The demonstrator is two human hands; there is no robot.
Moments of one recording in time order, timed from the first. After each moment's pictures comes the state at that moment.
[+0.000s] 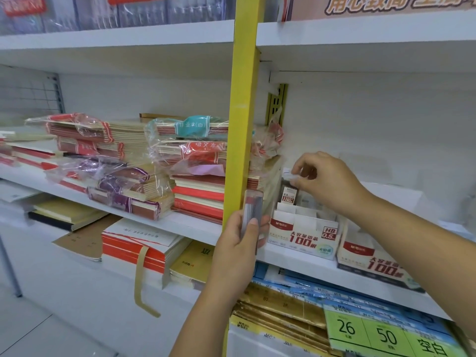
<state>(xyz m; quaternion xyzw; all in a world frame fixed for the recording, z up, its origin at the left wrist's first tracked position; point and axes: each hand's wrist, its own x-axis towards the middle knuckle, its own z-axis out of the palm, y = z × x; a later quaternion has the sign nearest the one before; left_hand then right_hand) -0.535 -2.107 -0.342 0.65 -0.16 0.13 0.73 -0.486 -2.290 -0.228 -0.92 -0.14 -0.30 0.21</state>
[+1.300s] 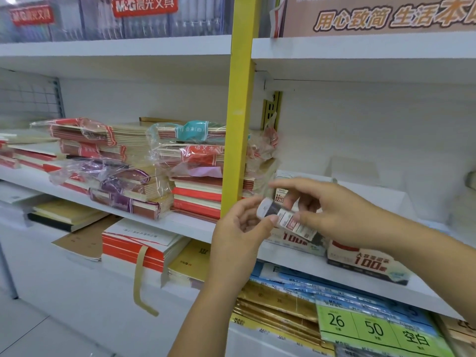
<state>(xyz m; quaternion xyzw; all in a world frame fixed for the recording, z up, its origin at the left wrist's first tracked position) -0.555 -2.110 -0.316 0.64 -0.19 0.17 0.73 -0.576 -2.276 -0.219 -0.92 -0.28 -0.12 0.24</state>
